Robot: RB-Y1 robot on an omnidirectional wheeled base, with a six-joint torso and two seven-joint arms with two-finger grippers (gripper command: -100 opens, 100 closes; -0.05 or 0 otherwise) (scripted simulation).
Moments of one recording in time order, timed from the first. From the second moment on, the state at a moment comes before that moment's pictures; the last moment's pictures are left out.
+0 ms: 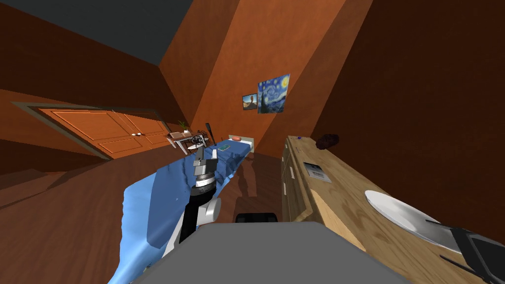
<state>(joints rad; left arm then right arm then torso) 0.47 -0.05 -0.06 -2.32 -0.05 -0.53 0.08 1.23 -1.32 -0.44 -1.33 0.80 -0.42 0.63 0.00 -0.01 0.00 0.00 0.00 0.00</state>
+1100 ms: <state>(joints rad) 0.47 -0.05 -0.06 -2.32 -0.05 -0.53 0.08 1.19 -1.30 -0.37 -1.31 0.81 -0.41 0.65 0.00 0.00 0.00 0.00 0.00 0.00</state>
